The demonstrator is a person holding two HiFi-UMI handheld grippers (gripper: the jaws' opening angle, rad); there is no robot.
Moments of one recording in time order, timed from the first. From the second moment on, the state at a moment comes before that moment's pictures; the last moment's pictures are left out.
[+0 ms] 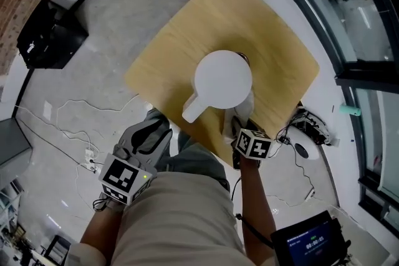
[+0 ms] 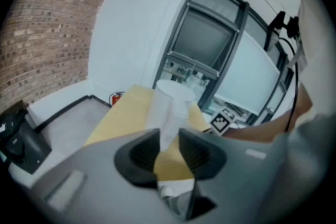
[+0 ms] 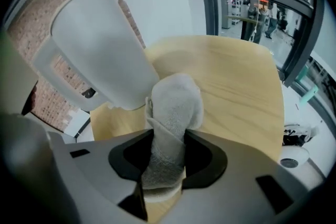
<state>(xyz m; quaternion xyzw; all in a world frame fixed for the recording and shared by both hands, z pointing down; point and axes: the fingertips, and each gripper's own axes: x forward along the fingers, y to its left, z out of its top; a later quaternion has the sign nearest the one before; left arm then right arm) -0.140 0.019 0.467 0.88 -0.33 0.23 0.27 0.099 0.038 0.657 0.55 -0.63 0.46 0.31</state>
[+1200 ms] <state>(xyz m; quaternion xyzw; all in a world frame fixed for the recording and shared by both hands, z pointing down) 0.031 -0.070 0.442 0.85 -0.01 0.53 -0.04 0.109 -0.010 0.450 0.61 -0.72 0.34 0.00</state>
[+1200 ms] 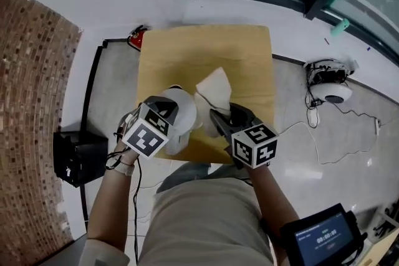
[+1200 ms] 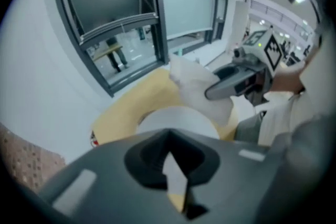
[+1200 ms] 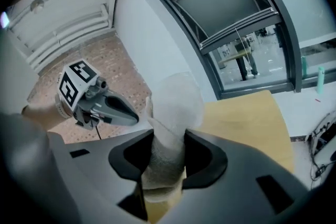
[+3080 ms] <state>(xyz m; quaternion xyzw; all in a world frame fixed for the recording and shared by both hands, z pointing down) 0.022 -0.075 0.435 0.85 -0.05 0.52 -0.01 0.057 -0.001 0.625 0.58 -0.61 0.54 -0.04</state>
